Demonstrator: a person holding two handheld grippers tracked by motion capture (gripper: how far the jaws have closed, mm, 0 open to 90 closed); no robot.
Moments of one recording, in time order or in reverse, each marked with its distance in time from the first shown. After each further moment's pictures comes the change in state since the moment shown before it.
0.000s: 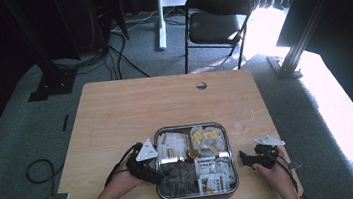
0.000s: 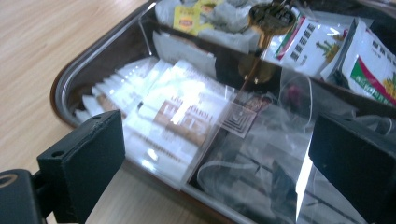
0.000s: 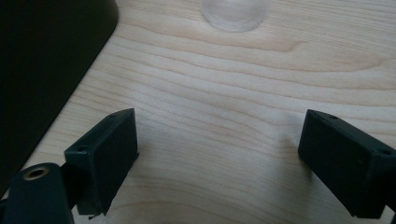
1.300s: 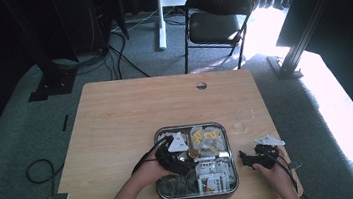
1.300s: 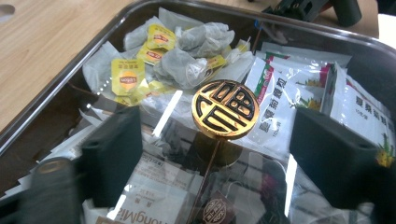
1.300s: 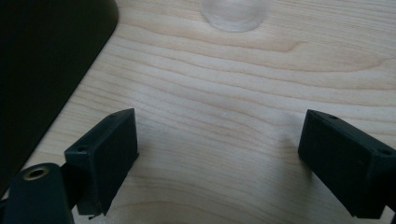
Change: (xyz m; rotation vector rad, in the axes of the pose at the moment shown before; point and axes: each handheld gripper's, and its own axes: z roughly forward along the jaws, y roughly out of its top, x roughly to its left) left arm -0.019 0.051 0.059 0.031 -0.093 0.077; right arm 0.000 0.000 0.000 0.000 0.000 0.000
